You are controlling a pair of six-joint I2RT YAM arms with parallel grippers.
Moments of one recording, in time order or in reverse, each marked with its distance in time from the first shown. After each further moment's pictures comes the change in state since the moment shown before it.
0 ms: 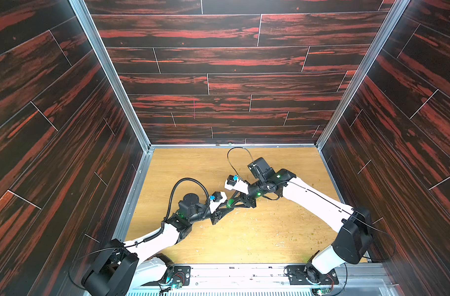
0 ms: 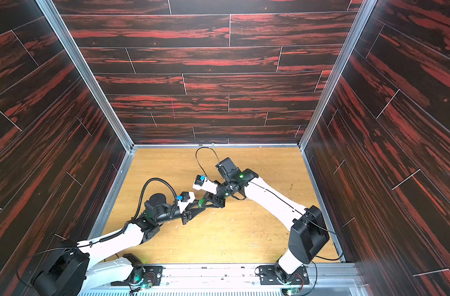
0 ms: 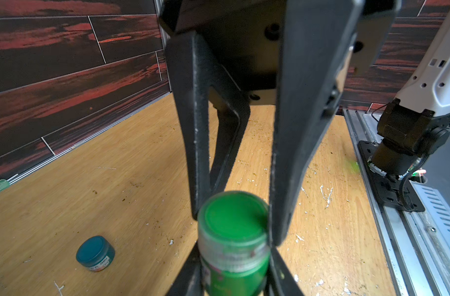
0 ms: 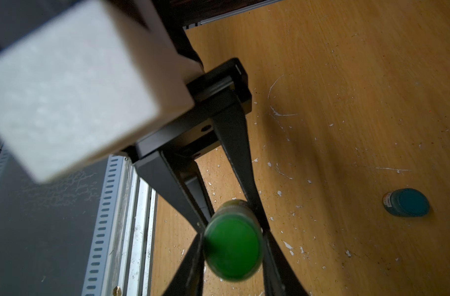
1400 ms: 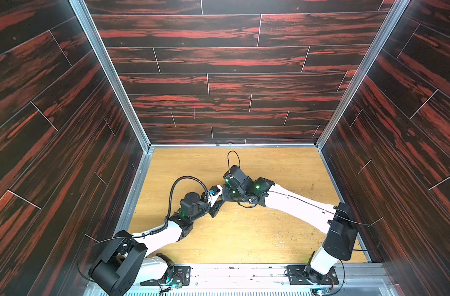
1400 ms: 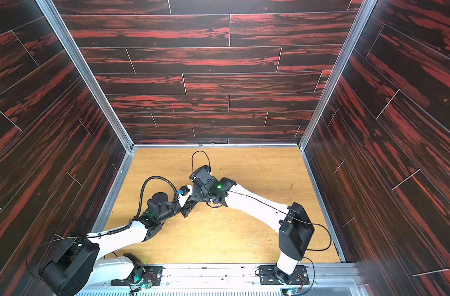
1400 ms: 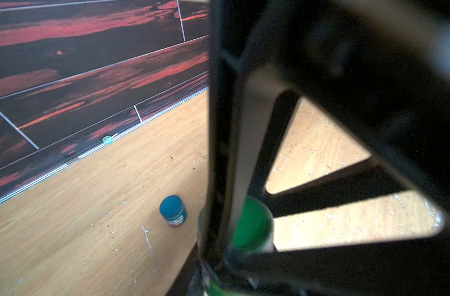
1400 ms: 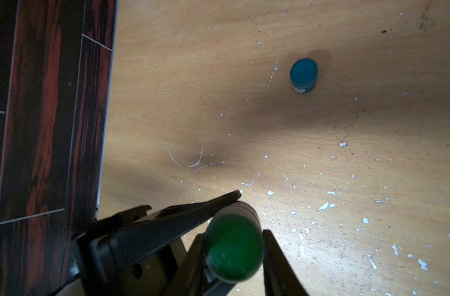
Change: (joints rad) left arm 0.021 0.093 0.000 0.077 -0.290 0.011; right arm 0.256 0.113 0.102 0.125 0.763 1.412
